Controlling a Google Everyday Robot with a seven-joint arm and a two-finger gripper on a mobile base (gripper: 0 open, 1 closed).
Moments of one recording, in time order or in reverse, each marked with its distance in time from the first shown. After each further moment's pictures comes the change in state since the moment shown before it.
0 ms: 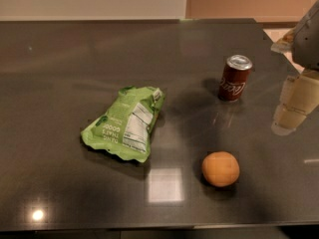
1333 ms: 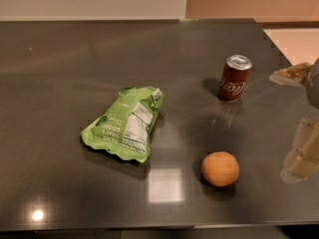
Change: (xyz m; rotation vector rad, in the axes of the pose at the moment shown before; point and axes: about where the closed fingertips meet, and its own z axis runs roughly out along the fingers) arm 0.002 0.071 0.004 -0.063 -0.166 -0.048
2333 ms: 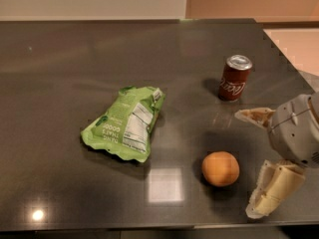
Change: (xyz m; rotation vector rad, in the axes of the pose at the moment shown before) arm -0.014 0.046 0.070 -0.105 -0.157 -0.037
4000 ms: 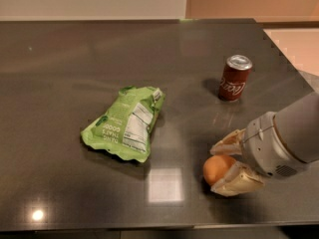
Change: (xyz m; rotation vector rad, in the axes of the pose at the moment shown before) arm -0.008 0.008 0.045 -0.018 0.001 0.018
